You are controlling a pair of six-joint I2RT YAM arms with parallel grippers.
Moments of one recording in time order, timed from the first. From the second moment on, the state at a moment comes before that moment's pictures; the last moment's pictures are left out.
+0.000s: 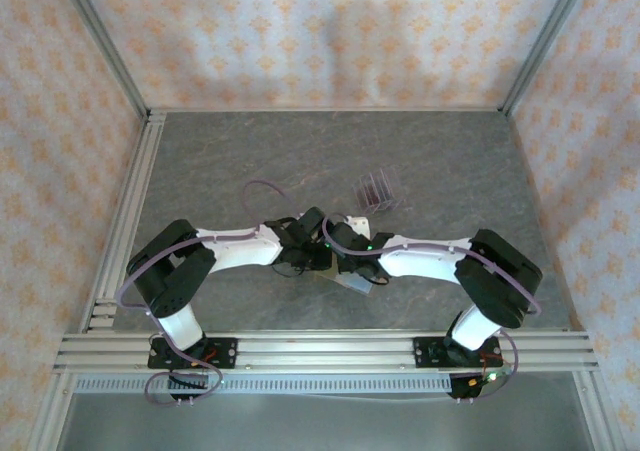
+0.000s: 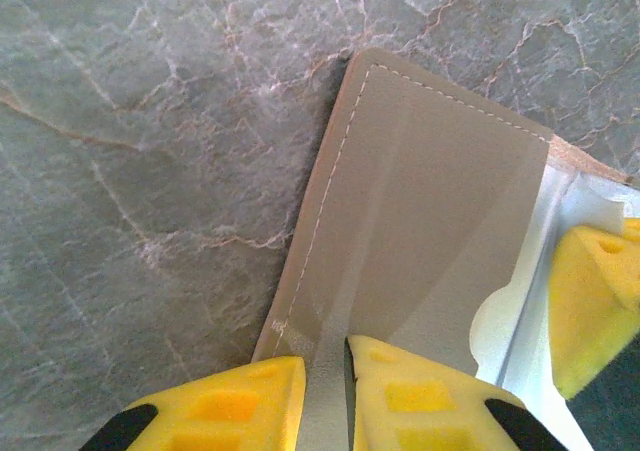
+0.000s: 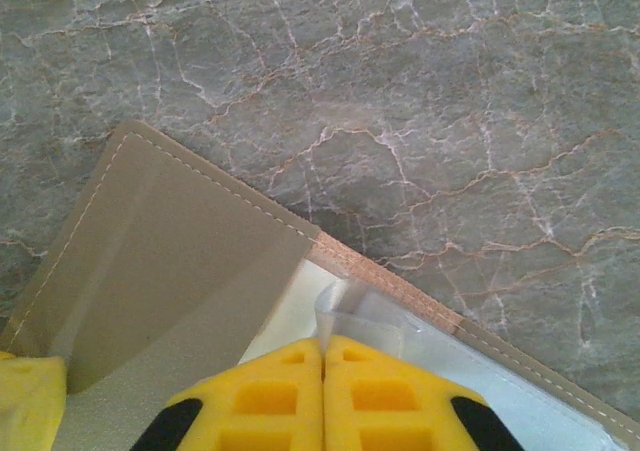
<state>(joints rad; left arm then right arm) -0.81 1.71 0.91 -0.32 0.11 -0.84 0.94 1.60 0.82 -0.42 0.30 0.78</state>
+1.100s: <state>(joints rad) -0.79 1.67 0.86 -0.26 0.09 -0.86 0.91 1.64 0.87 -0.43 0.22 0.78</state>
